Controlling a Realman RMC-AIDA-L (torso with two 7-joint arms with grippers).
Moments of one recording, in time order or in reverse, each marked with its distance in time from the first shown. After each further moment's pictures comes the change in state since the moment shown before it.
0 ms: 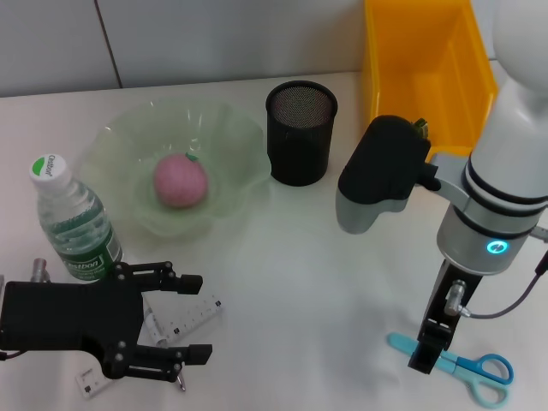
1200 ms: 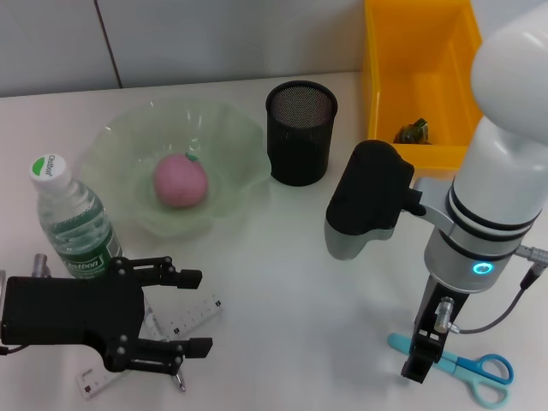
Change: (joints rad) left arm -0.007 0.000 -0.002 -0.001 0.004 -0.016 0.000; right arm -0.028 0.002 -0.097 0.009 0.002 0.082 0.000
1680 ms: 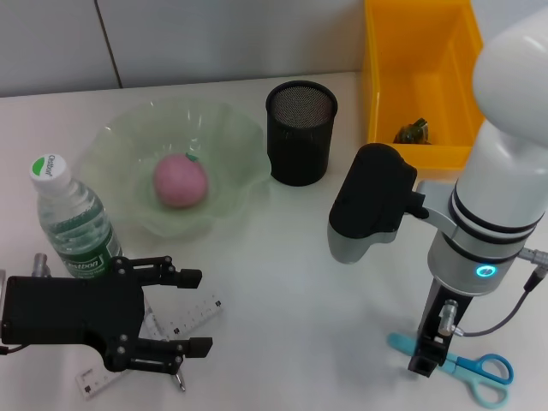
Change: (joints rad) left arm 0.000 0.000 0.000 0.000 0.000 -0.002 0.000; right arm -0.005 -0.001 -0.003 0.002 -0.005 -0.006 0.000
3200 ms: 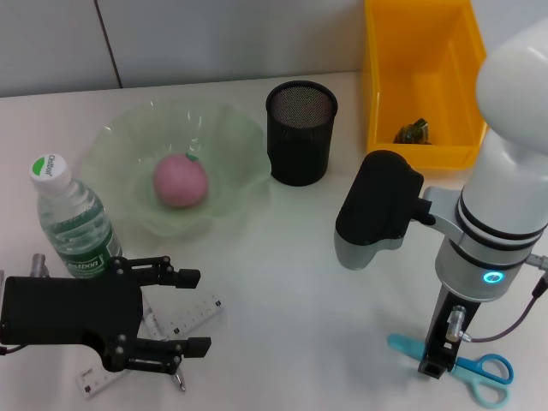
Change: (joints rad) left arm 0.002 0.002 -0.002 0.000 0.000 0.000 0.000; right arm -0.018 -0.001 -0.010 -0.006 -0.014 -0.008 0.007
